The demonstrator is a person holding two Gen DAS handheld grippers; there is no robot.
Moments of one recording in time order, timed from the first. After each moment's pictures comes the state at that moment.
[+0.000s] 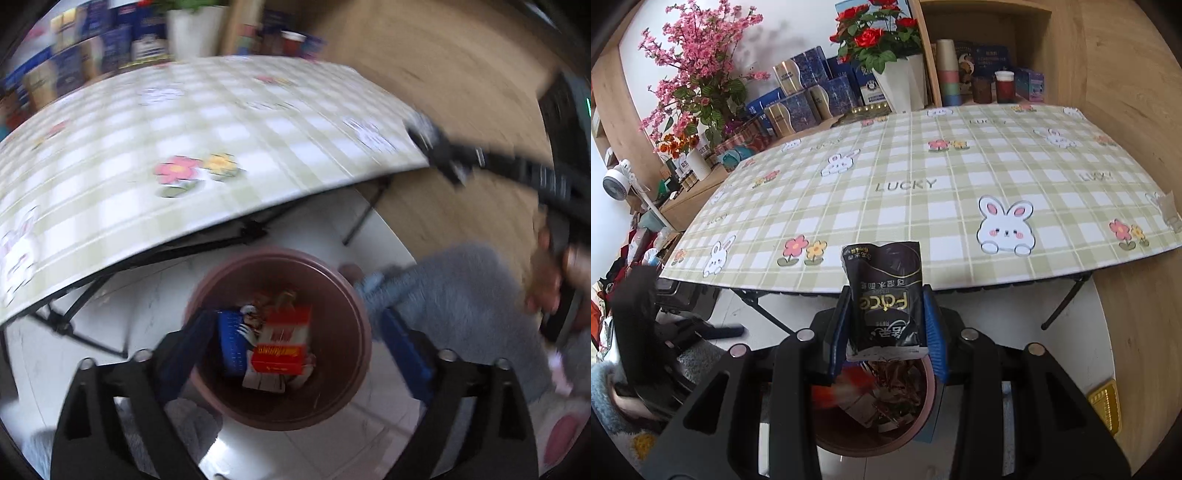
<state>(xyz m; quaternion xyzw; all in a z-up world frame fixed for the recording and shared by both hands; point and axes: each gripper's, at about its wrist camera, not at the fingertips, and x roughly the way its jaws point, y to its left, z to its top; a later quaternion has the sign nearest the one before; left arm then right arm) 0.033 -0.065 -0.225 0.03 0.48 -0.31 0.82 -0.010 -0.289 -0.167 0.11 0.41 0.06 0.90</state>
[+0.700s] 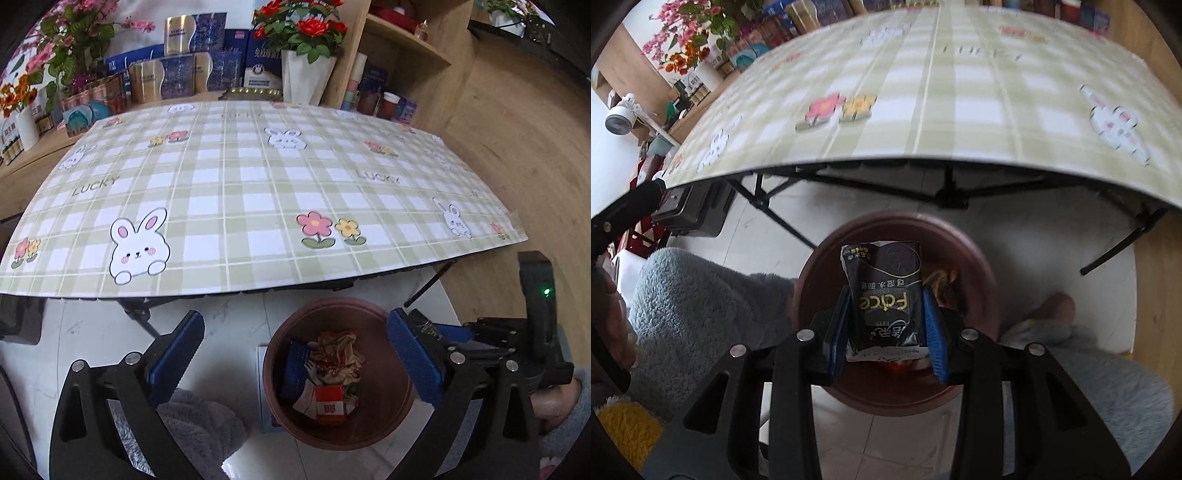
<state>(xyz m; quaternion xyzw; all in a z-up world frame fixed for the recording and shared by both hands) 0.042 -0.007 -0.186 -0.02 0.44 -0.16 0.88 0.006 -0.212 -0.263 0.07 0.56 0.14 0.81</state>
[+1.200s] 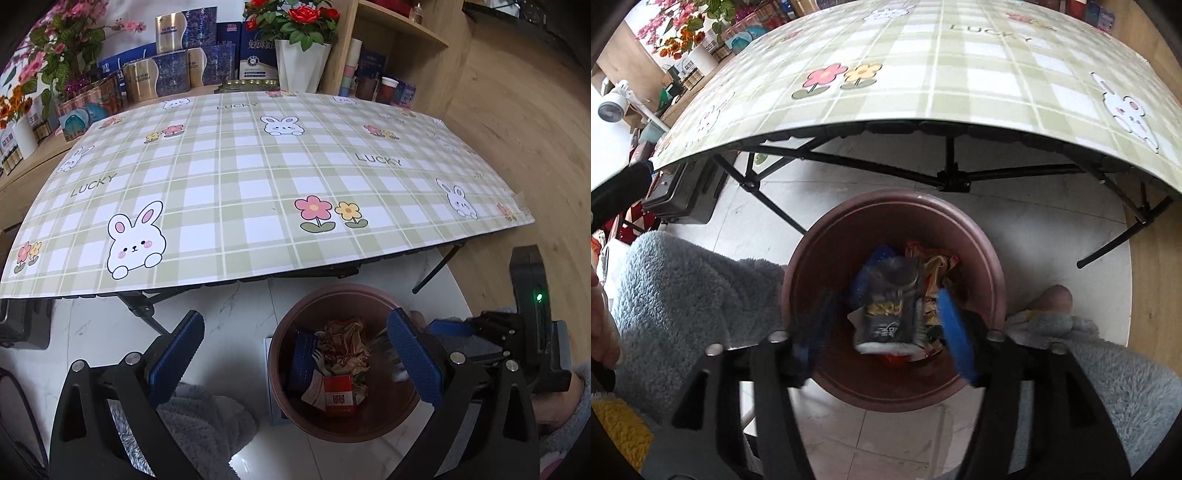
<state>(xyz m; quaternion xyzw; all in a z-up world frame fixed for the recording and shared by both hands) 0.038 -0.017 -0.194 0.02 0.45 -0.16 0.88 0.001 -0.203 -0.277 0.06 0.57 0.12 0.81</state>
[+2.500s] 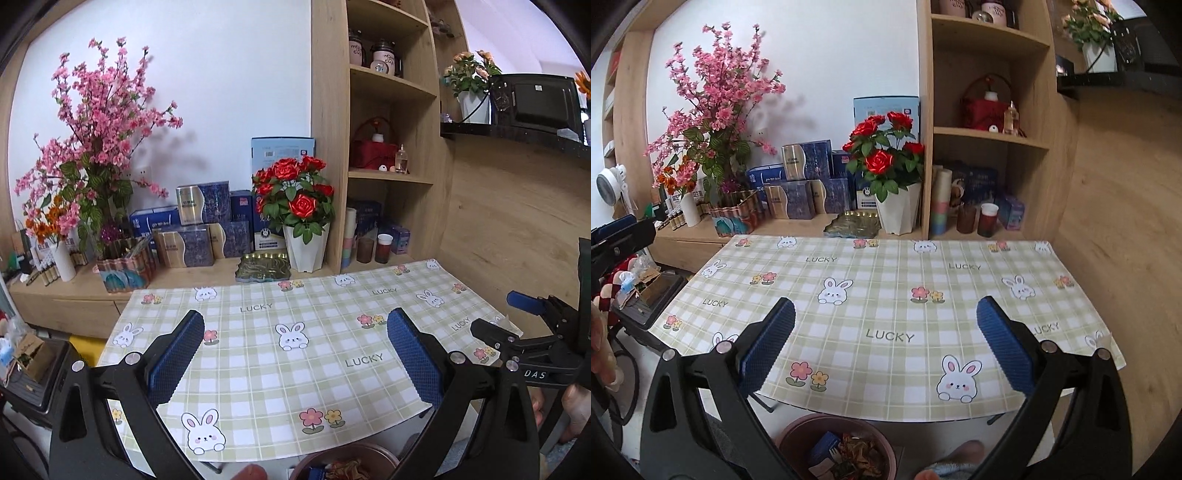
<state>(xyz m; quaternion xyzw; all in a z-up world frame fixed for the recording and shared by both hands) 0.046 -0.036 0.051 0.02 0.21 -0.13 0.97 0.007 -0.271 0.014 0.01 0.26 0.01 0.97</state>
